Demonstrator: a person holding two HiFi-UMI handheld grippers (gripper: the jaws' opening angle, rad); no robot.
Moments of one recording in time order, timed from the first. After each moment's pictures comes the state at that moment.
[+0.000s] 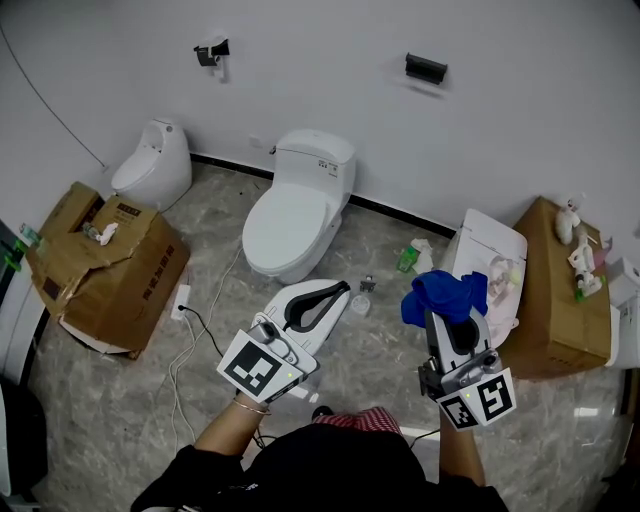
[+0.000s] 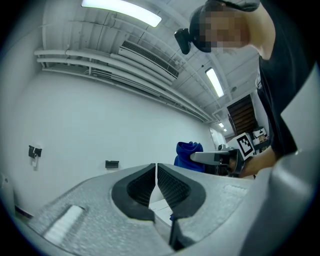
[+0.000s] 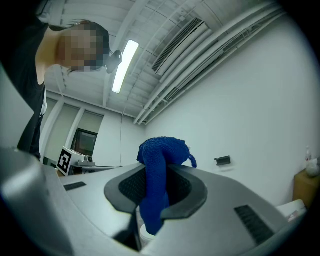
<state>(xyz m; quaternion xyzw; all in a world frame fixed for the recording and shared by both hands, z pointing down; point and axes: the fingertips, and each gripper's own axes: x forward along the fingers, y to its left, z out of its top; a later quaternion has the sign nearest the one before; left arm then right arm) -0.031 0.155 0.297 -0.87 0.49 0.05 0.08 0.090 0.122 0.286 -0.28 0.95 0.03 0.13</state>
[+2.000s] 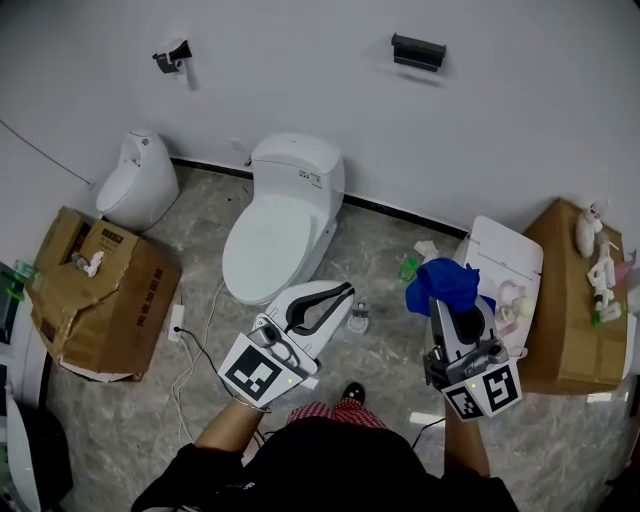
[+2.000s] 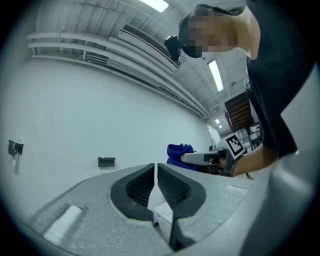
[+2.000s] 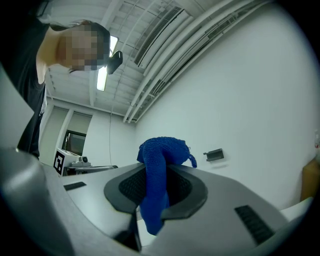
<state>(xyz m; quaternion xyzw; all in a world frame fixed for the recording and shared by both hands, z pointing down) -0.028 -0.073 0.322 -0.88 0.46 0.02 0.08 0.085 -0.123 0.314 -0.29 0.95 -0.01 0.13</state>
